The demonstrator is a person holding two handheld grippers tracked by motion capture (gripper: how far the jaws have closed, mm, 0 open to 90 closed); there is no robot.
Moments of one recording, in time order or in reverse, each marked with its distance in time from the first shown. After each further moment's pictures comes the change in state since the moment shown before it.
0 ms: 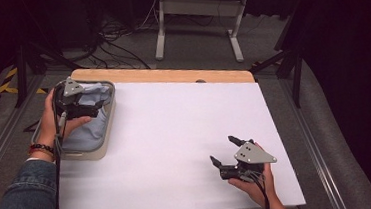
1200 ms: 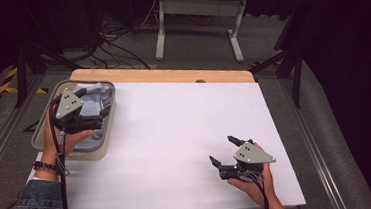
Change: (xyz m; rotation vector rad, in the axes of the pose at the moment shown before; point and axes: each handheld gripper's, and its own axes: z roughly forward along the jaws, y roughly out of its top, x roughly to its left) left arm -0.045 -0.003 -0.045 -0.257 -0.064 0.032; right arm 0.001 0.000 0.002 -0.002 0.002 0.001
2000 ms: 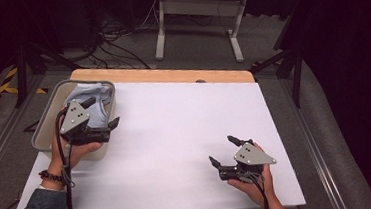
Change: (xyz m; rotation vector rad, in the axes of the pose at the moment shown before) left arm -0.034 -0.004 -0.009 -0.056 -0.073 0.017; right arm 0.002 0.000 -0.001 -0.024 -0.001 -0.013
